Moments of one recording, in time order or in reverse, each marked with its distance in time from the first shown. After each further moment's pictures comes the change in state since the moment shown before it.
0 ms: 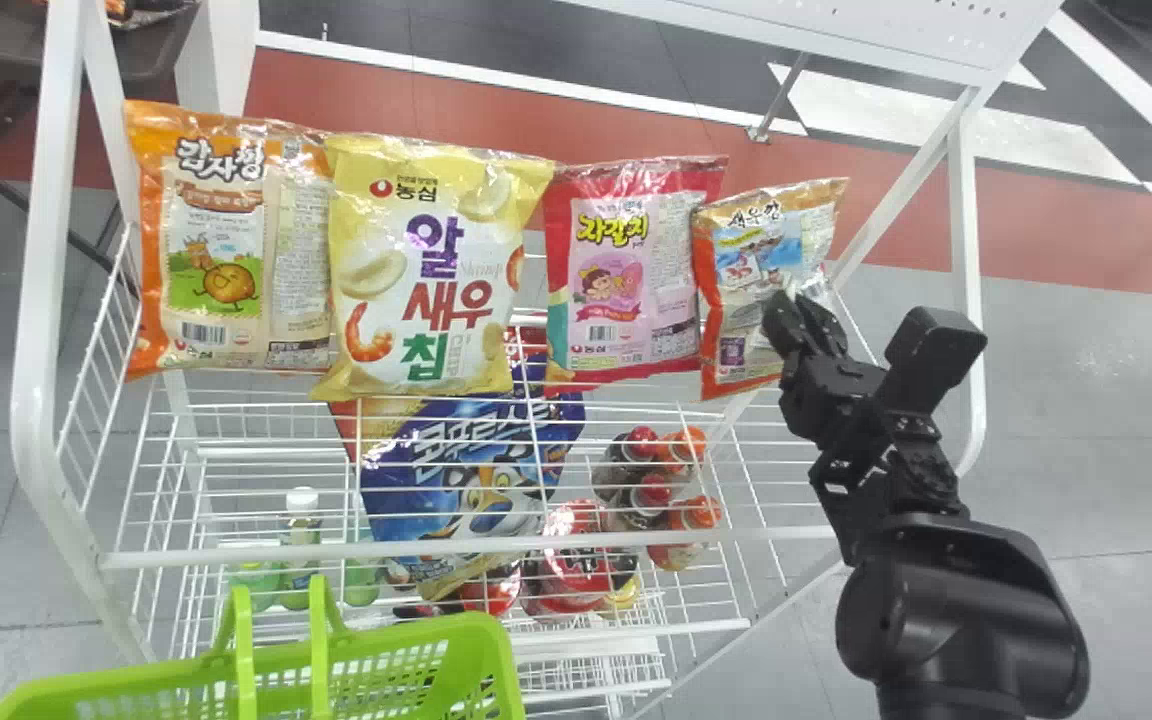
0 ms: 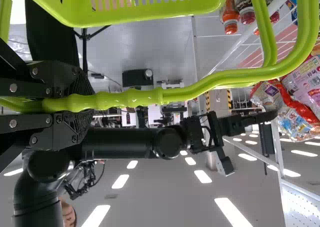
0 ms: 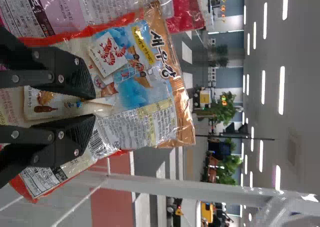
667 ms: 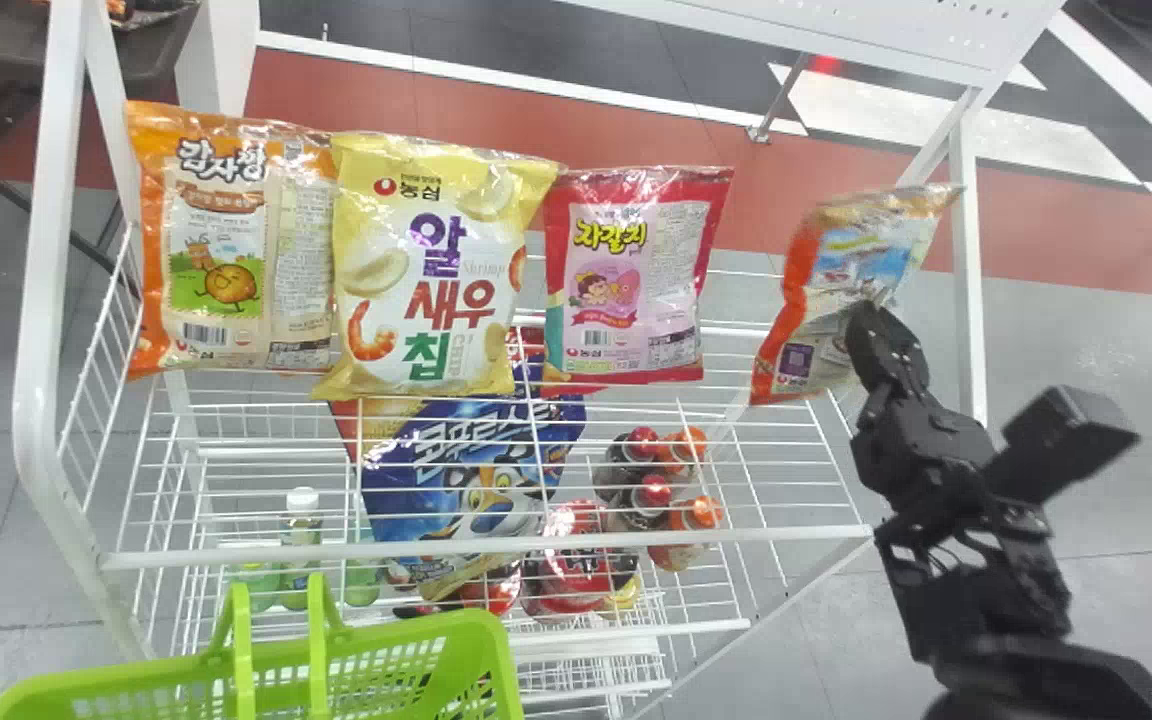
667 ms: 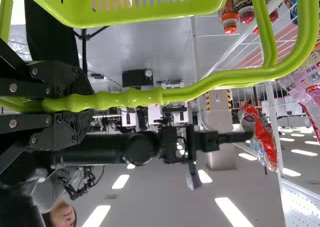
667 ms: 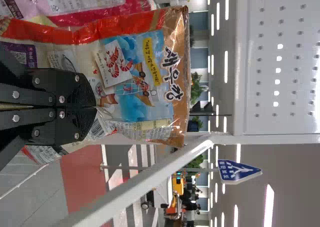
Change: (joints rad) left arm 0.001 0.000 0.002 -0.004 0.002 0.000 0.000; right arm 0.303 0.000 -0.037 -0.277 -0.220 -0.163 -0.057
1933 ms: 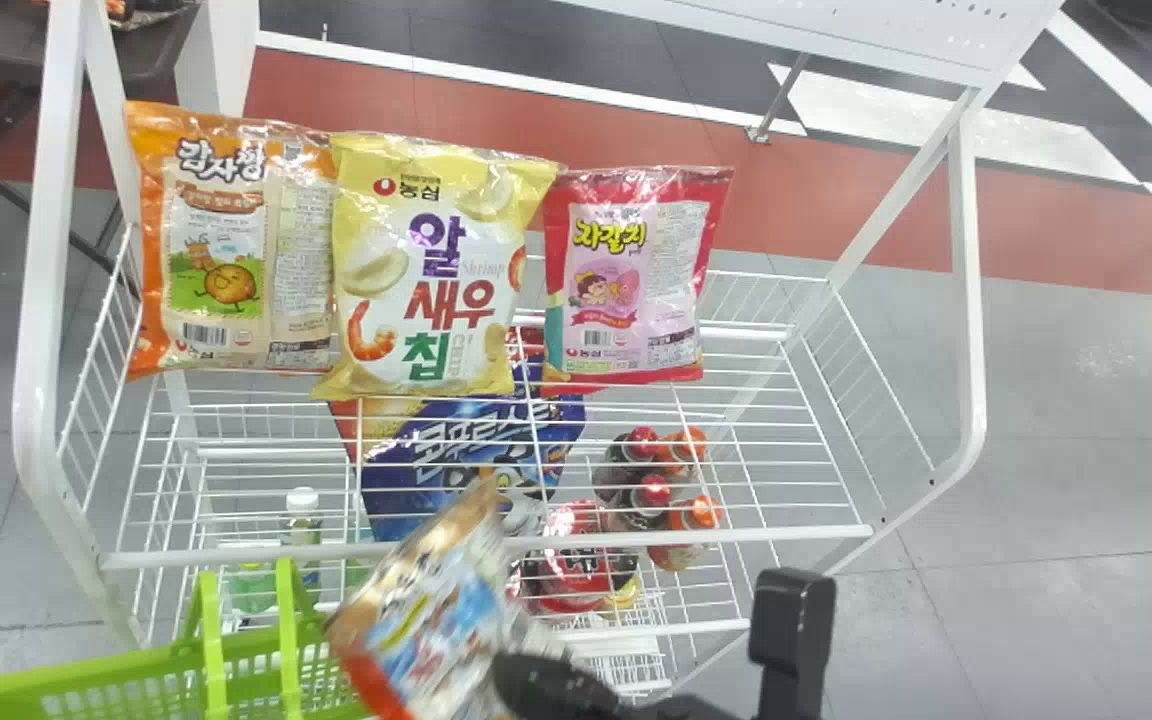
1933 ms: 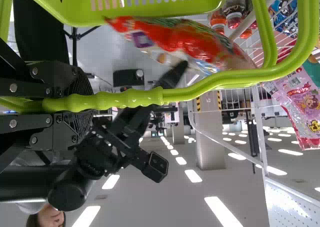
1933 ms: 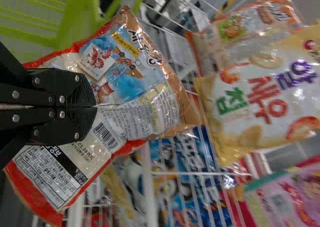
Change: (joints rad) left arm -0.011 -0.014 0.042 0.021 0.002 0.000 -0.010; right arm 0.383 -0.018 0.268 -0.415 -0.206 0.856 0.153
